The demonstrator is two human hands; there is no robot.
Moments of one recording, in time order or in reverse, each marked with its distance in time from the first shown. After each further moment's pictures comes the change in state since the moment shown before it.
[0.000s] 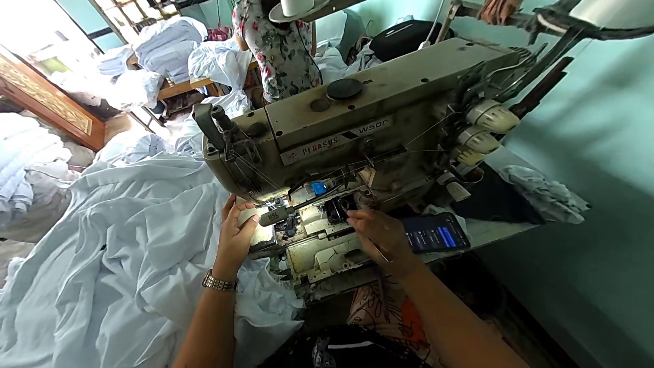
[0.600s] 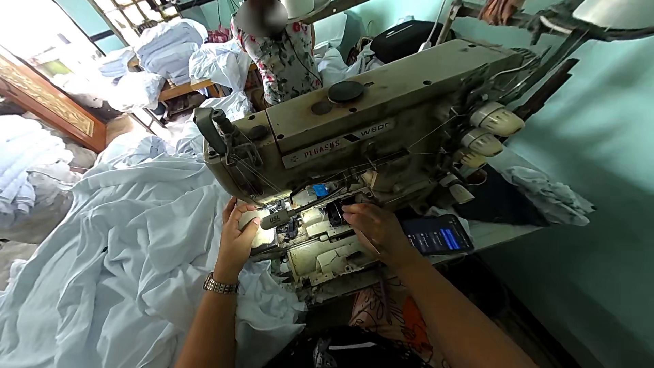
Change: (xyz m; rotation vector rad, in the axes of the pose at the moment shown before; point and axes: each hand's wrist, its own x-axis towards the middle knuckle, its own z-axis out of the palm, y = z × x) left_hand 0.000 0.003 -0.001 0.008 -0.005 -0.016; right_hand 0.015 0.009 0.003 -0.072 -0.144 -0.024
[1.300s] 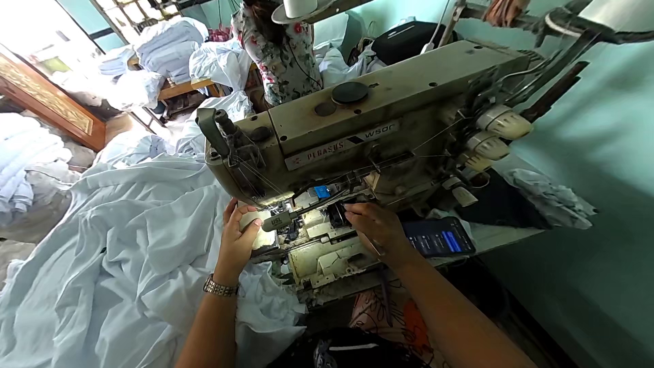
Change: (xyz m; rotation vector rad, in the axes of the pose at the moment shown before) left_hand 0.000 -0.002 0.000 -0.008 -0.007 0.016; right_hand 0.003 0.003 0.003 -0.008 0.050 -0.015
